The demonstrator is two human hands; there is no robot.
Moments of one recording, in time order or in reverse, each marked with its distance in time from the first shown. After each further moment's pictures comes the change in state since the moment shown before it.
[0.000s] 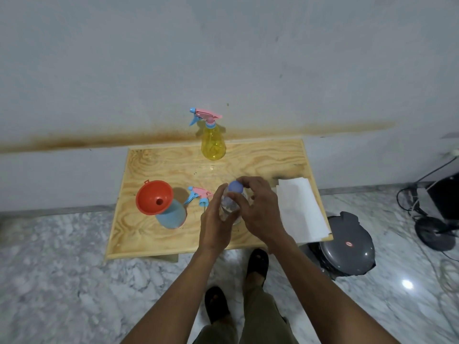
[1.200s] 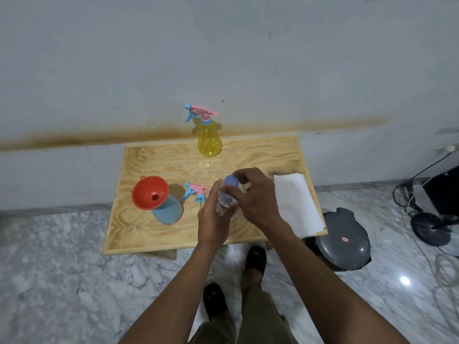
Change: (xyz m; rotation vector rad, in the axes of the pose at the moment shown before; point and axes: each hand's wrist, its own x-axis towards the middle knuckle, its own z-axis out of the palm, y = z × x) left_hand -0.005 0.003 0.006 -0.010 0.000 -0.038; right_hand 0.010 -0.007 -0.012 -0.039 -0.002 -0.003
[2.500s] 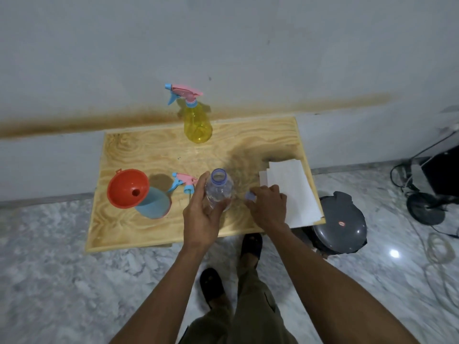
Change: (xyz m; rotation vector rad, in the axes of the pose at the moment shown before) left_hand -0.003 -0.002 0.000 0.001 0.036 0.017; right_hand -0.019 0.128 0.023 -0.564 -0.314 0.304
